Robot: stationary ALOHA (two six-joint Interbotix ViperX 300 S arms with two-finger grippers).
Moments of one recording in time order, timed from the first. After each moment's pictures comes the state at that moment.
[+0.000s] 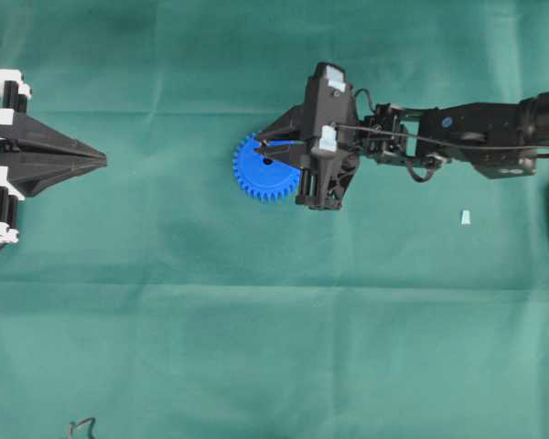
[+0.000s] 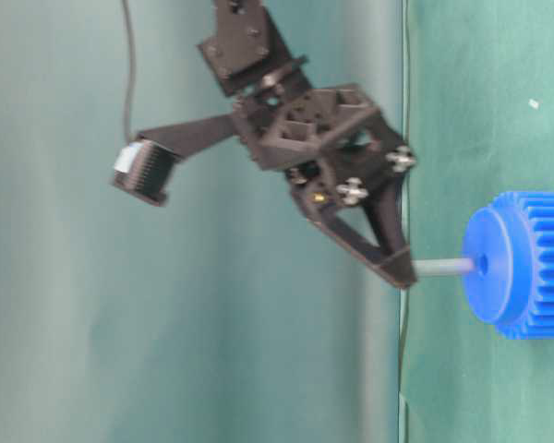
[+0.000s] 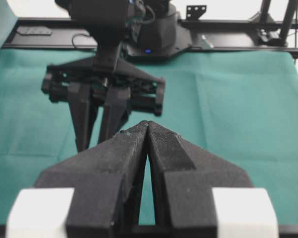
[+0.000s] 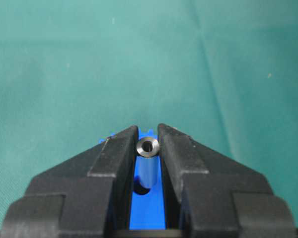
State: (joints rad) left arm 0.00 -0.96 1.16 0.02 -0.20 -0.01; right arm -0.13 0.16 0.62 0.08 -0.32 0.06
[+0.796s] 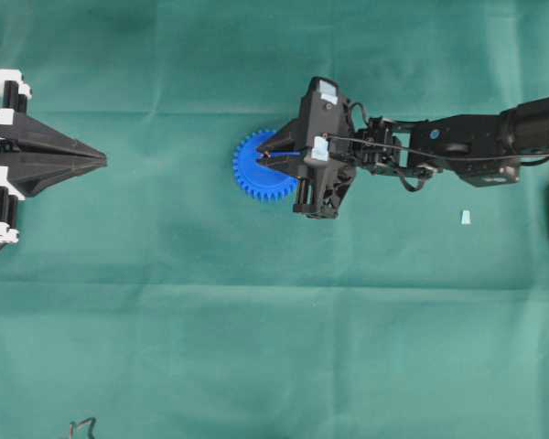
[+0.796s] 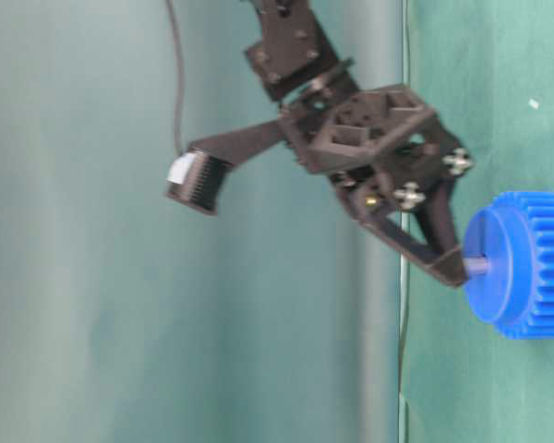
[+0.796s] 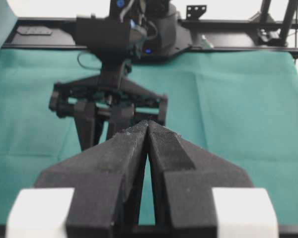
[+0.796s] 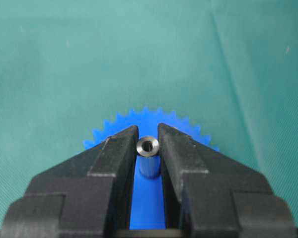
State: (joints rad) left arm 0.00 -0.96 1.17 0.02 -0.20 -0.01; right arm -0.12 0.23 0.63 0.08 -0.35 0.09
